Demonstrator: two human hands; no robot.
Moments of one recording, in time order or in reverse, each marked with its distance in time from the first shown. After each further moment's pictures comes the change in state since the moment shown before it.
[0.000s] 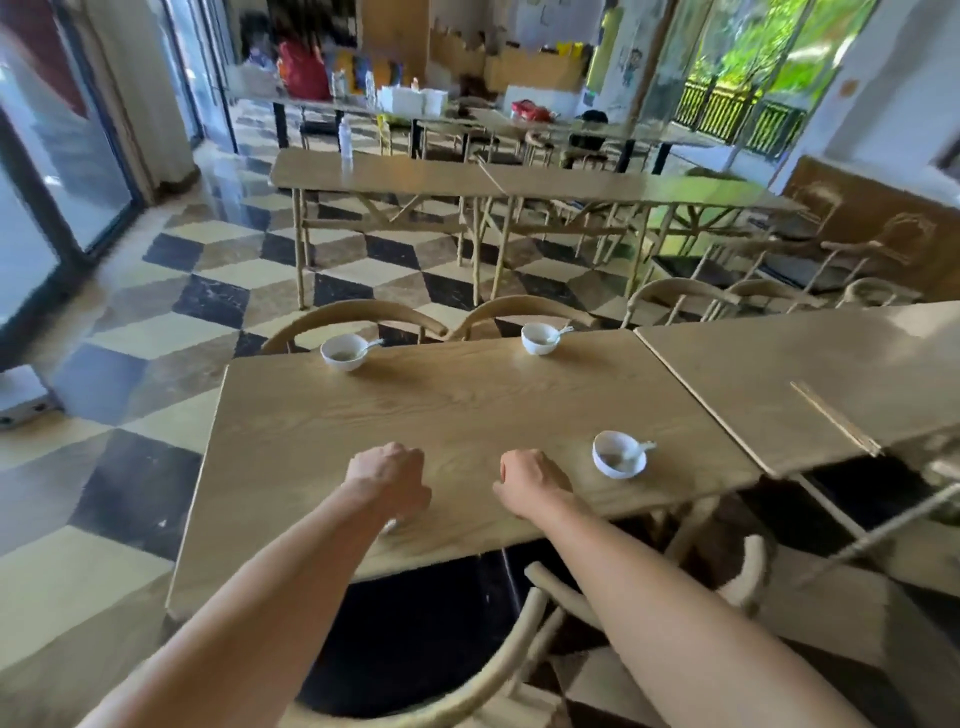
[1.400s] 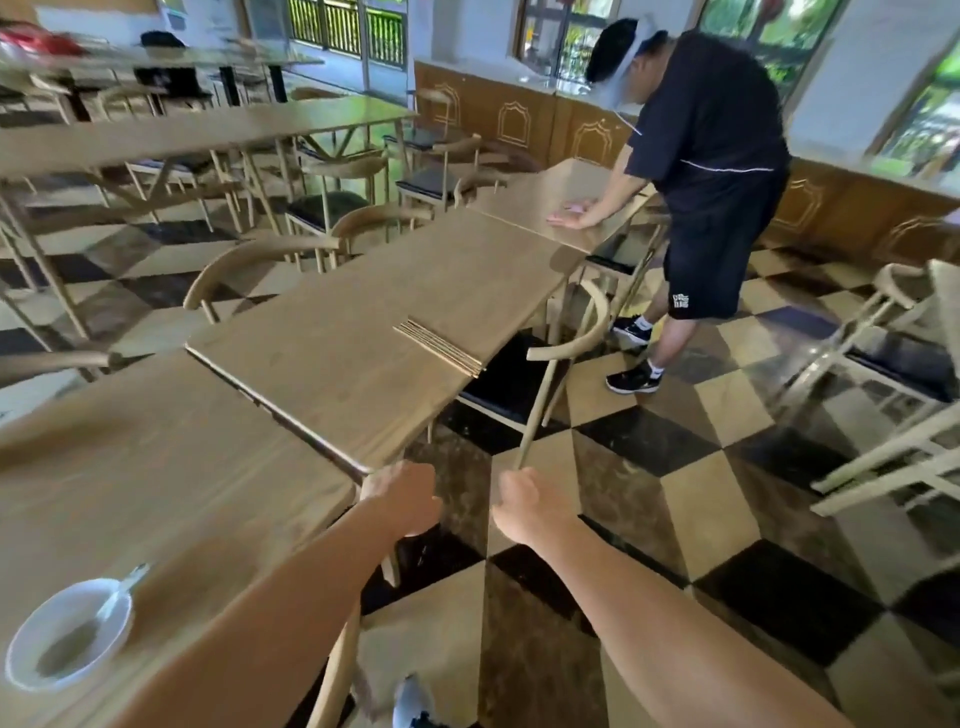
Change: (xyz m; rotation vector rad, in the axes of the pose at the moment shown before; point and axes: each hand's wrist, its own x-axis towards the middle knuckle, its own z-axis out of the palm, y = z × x) left_hand 0.205 0.751 0.050 0.106 -0.066 0.700; right_hand 0.002 0.700 -0.113 0.153 0.106 0.577
